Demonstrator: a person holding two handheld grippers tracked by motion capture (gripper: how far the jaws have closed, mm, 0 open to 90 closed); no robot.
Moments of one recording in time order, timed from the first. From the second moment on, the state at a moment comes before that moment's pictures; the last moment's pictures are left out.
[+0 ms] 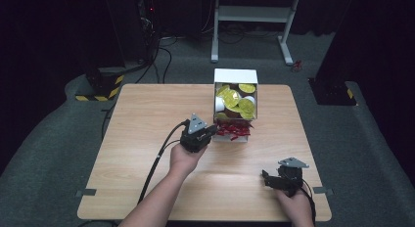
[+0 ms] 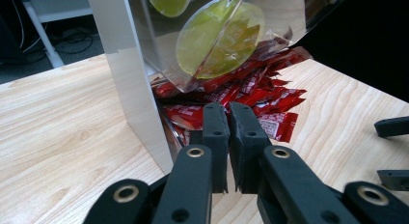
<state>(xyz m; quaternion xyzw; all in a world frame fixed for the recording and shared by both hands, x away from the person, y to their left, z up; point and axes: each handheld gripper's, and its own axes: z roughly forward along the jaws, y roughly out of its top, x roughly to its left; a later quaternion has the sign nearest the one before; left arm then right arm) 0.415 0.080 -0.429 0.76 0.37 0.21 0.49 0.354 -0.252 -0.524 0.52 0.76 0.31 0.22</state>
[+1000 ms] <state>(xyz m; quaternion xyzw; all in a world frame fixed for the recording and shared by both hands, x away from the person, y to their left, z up) 0.385 0.101 -0.419 0.74 0.36 0.21 0.53 0.354 -0.252 -0.524 0.52 0.76 0.31 0.22</state>
